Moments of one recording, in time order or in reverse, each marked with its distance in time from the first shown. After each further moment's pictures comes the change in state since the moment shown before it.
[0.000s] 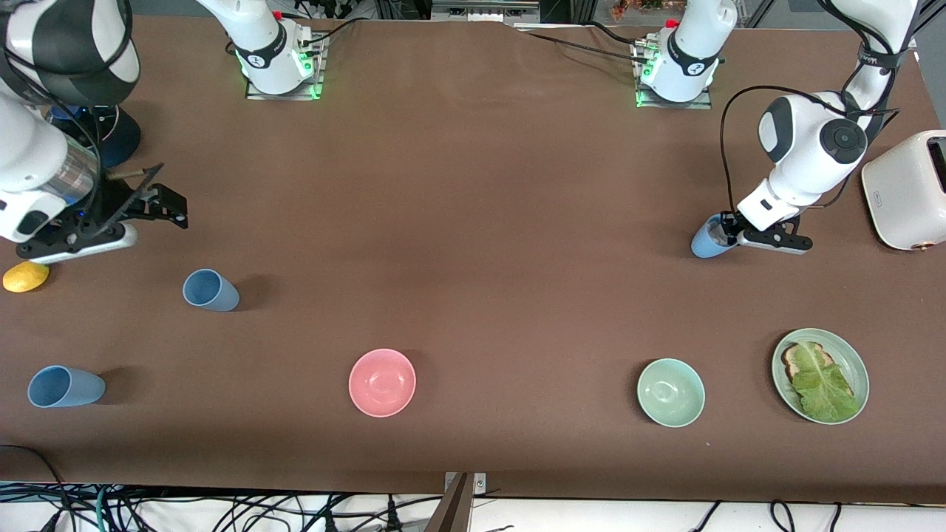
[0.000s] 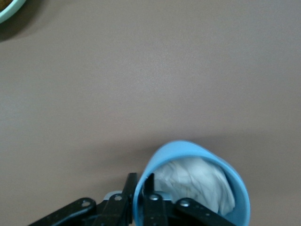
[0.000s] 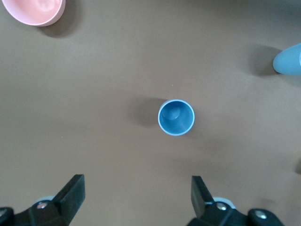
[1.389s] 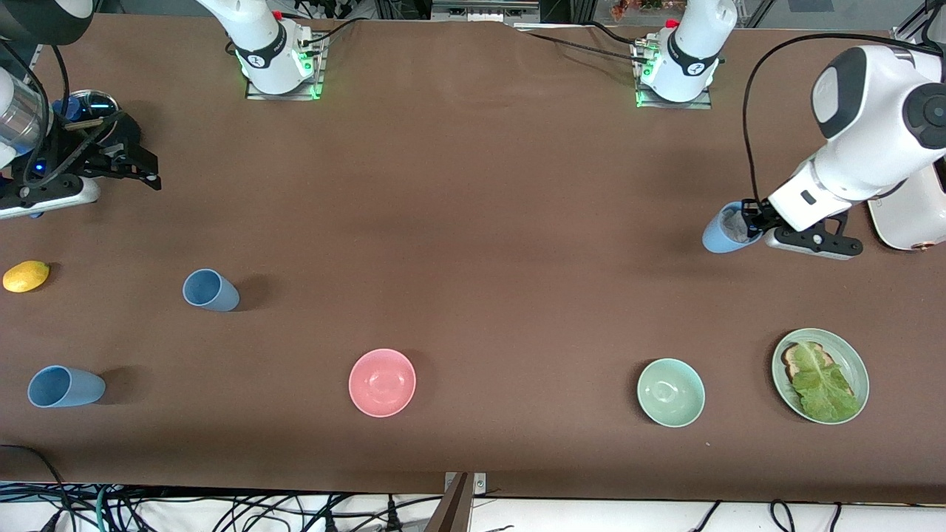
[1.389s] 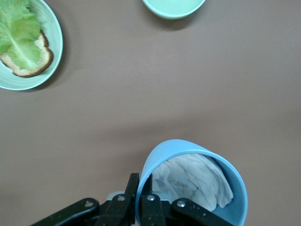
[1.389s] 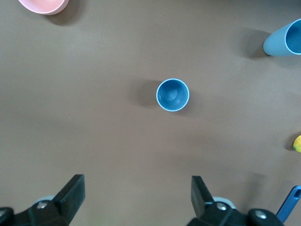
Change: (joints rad) left arm -0.096 -0.104 -0.066 0.478 -0.002 -0.684 -0.184; right arm 0.000 -0.073 -0.025 0.029 0.010 -0.122 -0.011
